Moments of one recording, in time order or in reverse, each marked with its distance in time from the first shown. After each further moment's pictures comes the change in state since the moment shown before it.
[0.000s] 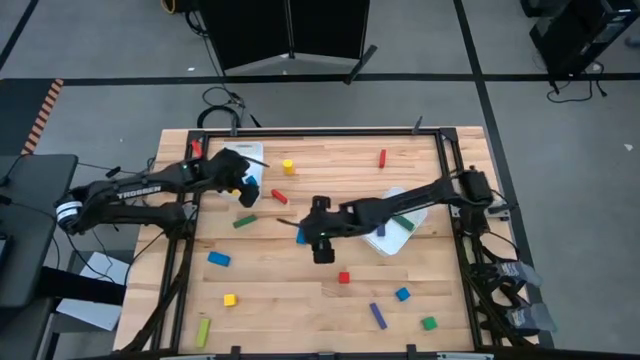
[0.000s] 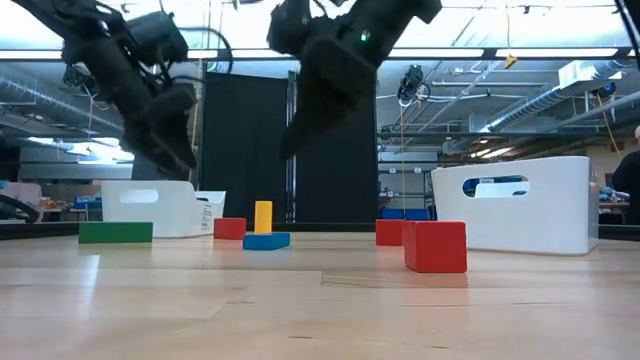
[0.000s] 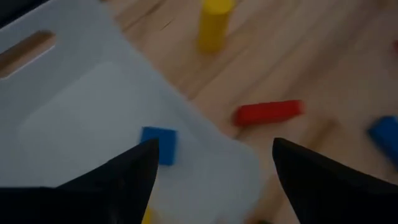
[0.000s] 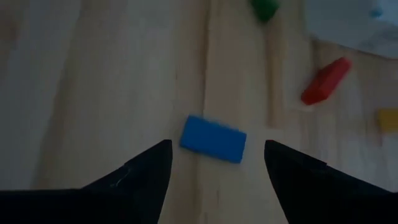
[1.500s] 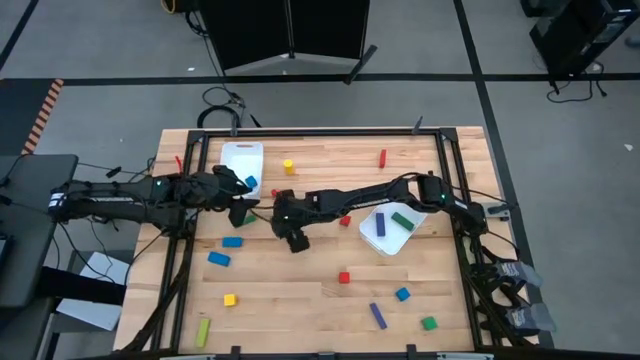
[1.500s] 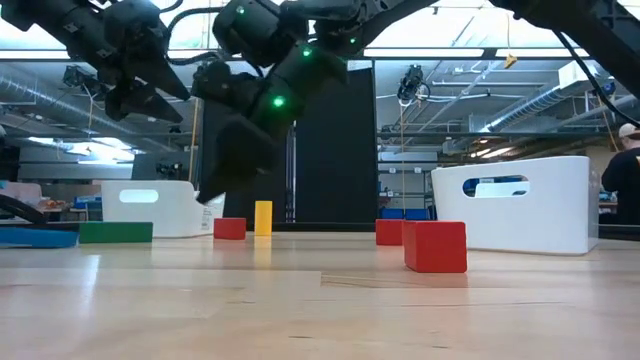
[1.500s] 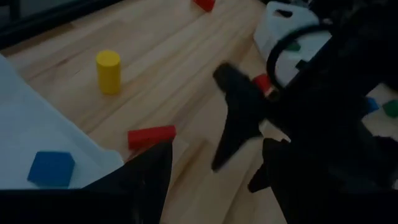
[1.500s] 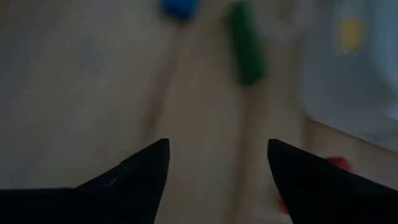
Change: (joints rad) left arm -0.385 -0.265 0.000 0.011 -0.123 -0.264; right arm -0.133 0.342 0.364 0.078 -0.094 -0.268
